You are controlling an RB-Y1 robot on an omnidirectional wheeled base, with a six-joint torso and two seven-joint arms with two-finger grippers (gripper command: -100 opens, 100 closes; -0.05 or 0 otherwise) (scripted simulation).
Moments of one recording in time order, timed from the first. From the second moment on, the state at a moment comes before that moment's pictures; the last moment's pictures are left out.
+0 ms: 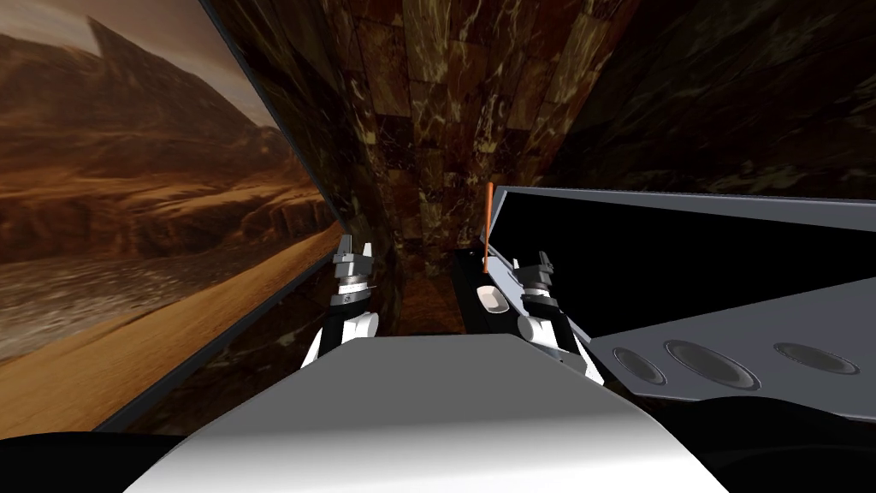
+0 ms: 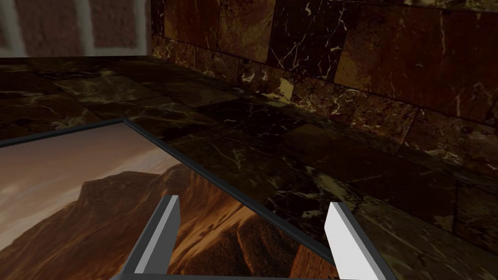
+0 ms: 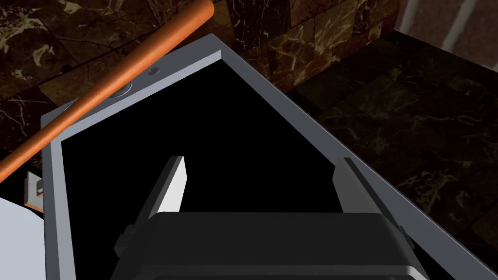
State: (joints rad) left arm 0.47 -0.03 -0.03 -2.31 -0.04 -0.41 0.12; right arm 0.46 -0.21 -0.25 -2.07 -0.33 -0.34 -0.37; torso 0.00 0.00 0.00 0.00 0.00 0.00
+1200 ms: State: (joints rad) left arm 0.47 -0.03 -0.03 -2.31 -0.04 -0.41 0.12; right arm 0.43 -0.28 -0.34 -1.85 -0.67 -0.20 -0.53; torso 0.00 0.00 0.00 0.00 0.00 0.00
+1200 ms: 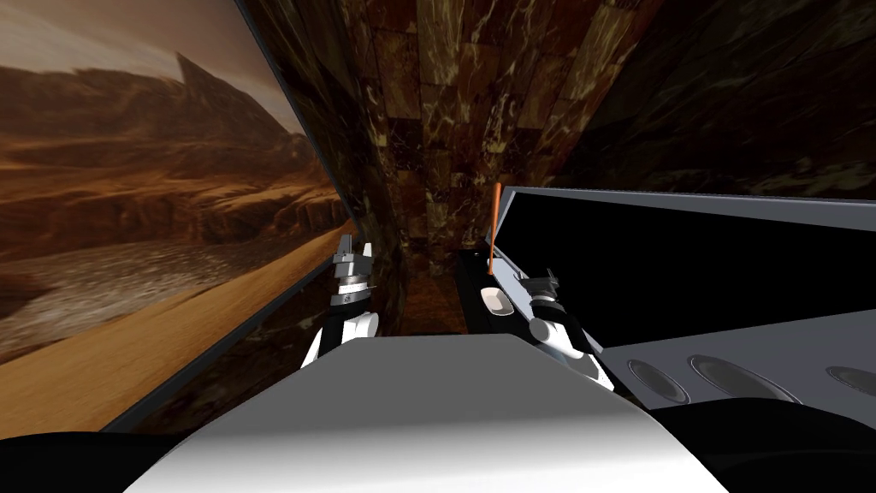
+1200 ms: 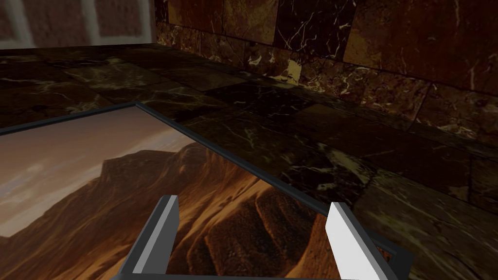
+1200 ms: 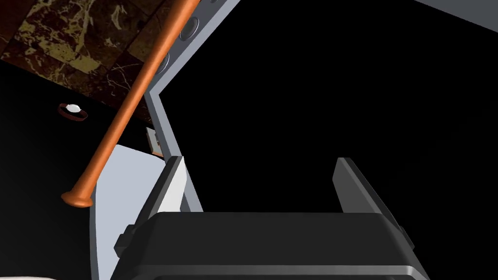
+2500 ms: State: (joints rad) left arm 0.47 -0.03 -0.03 -2.31 -0.04 -0.41 0.12; right arm 0.39 -0.35 -0.40 -1.62 -1.02 -0.03 -0.68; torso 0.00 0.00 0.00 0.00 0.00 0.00
